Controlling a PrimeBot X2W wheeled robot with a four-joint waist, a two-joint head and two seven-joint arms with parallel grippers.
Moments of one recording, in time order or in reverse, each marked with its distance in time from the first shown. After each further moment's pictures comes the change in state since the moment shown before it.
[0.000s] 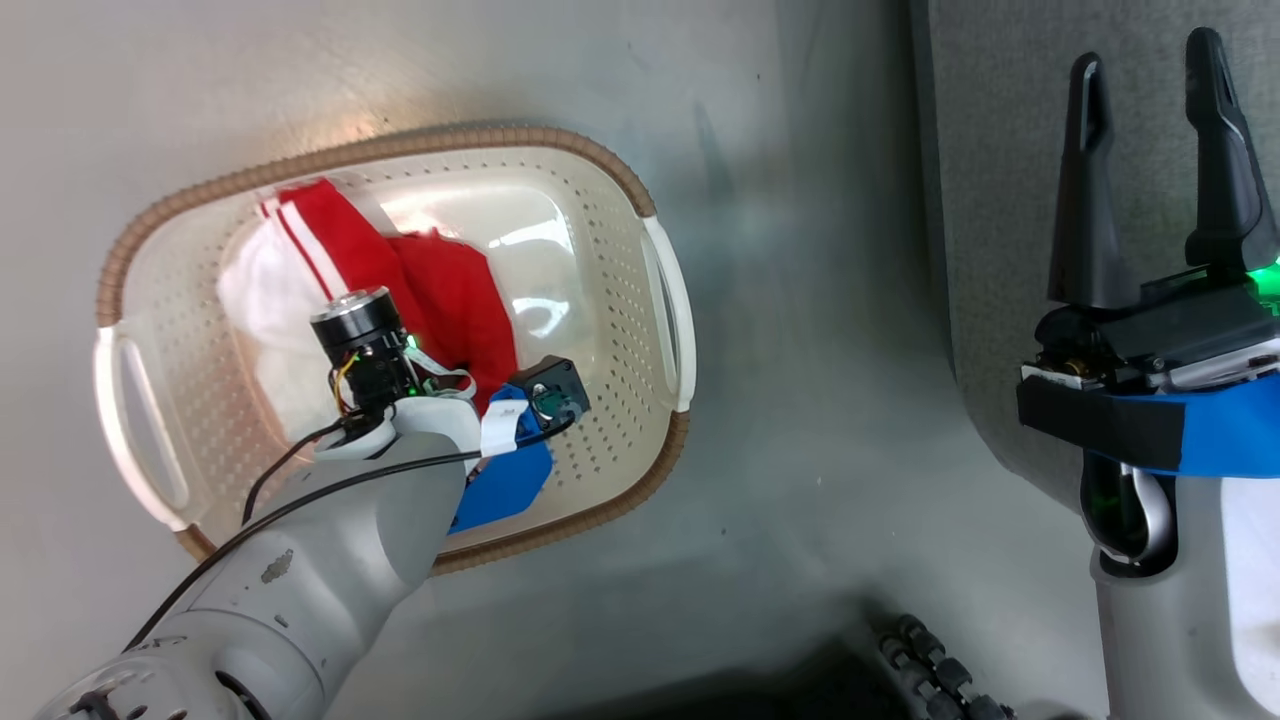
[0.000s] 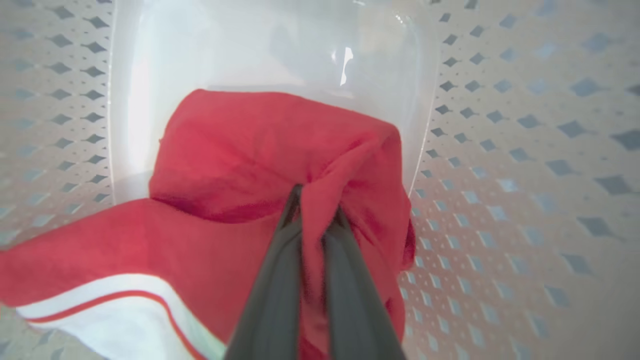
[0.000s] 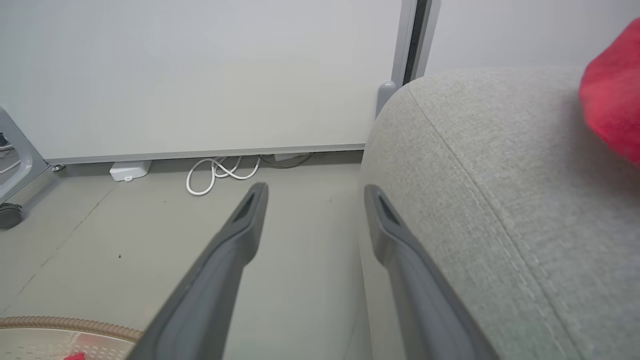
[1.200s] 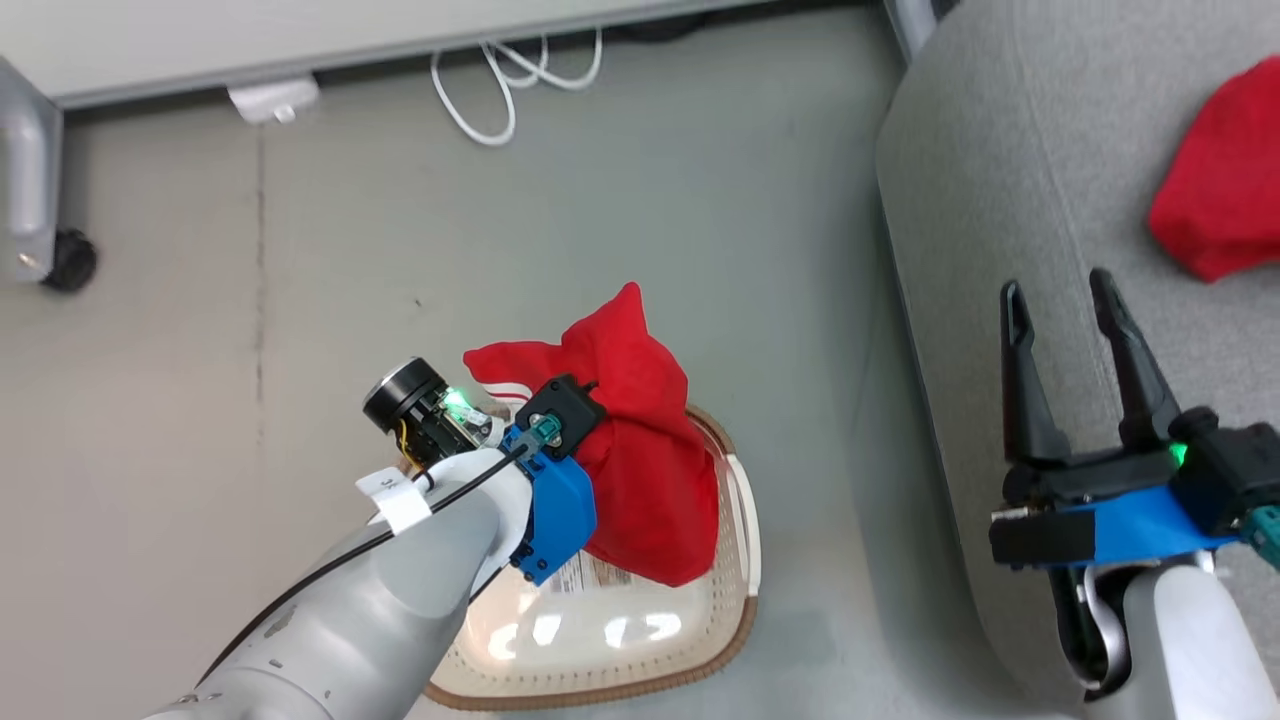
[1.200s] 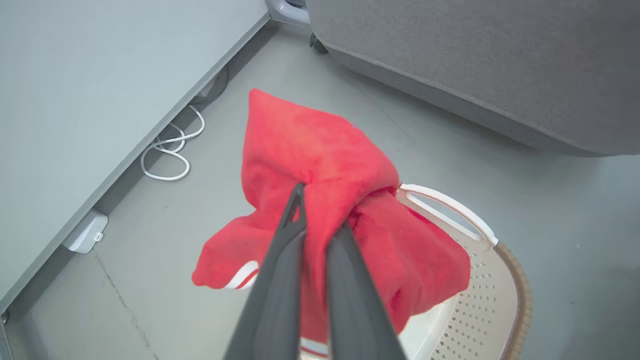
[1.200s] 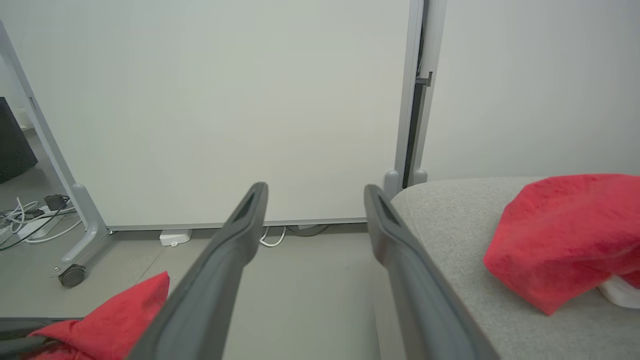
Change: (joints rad) left arm 0.111 -0.009 0.016 -0.112 -0.462 0.000 -0.434; right arm 0.194 0.000 -0.040 0.195 -0.062 0.000 0.000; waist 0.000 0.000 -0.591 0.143
